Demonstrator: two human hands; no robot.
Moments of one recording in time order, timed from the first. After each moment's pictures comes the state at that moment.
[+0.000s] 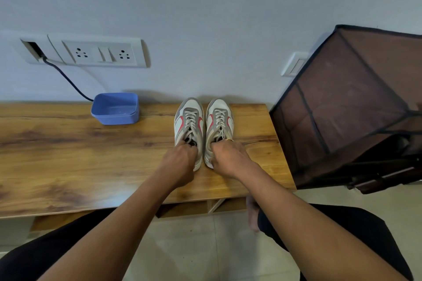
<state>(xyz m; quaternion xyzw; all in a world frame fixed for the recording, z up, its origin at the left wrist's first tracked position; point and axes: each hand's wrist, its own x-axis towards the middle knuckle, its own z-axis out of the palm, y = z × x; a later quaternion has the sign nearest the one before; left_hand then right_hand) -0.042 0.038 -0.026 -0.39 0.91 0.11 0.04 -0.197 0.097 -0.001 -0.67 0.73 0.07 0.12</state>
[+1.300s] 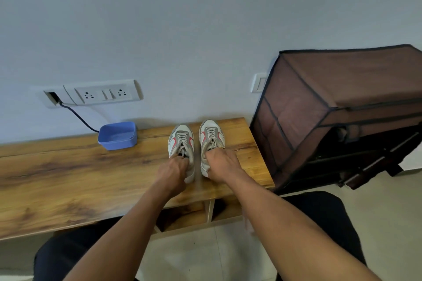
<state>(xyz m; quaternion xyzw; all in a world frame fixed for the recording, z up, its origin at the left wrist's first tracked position) -0.039 0.075 0.016 -0.40 0.91 0.08 0.02 -0.197 0.140 0.049 -0.64 0.76 0.07 0.10</state>
